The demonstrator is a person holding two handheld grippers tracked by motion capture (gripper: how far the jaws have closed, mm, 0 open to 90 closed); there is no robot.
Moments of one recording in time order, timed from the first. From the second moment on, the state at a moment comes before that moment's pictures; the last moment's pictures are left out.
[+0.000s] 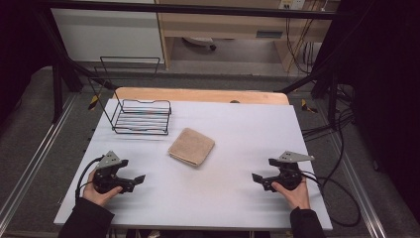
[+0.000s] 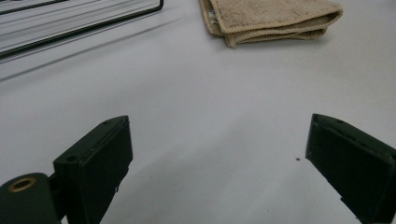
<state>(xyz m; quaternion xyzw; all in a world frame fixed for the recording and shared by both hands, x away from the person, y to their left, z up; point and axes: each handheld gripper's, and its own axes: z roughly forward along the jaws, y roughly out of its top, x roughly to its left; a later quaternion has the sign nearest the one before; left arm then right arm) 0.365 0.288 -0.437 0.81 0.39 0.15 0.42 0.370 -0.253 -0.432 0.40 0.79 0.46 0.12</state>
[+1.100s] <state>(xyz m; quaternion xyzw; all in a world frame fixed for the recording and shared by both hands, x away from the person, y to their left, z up) 0.365 0.290 -0.436 0.81 0.39 0.16 0.42 0.419 -0.056 -0.426 0.30 0.85 0.41 0.11</state>
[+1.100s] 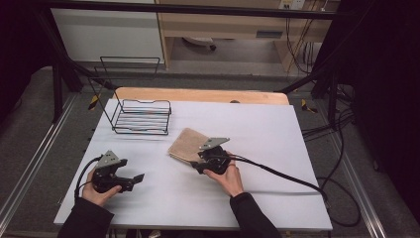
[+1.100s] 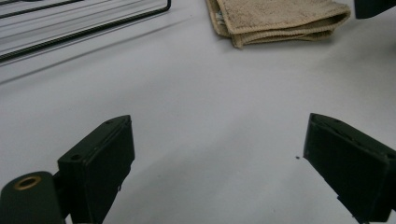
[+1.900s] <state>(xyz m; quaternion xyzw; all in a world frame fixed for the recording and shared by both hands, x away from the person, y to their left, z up) 0.365 0.289 -0.437 0.81 0.39 0.15 0.41 0.433 -0.031 -0.451 0.25 0.88 0.36 0.17</state>
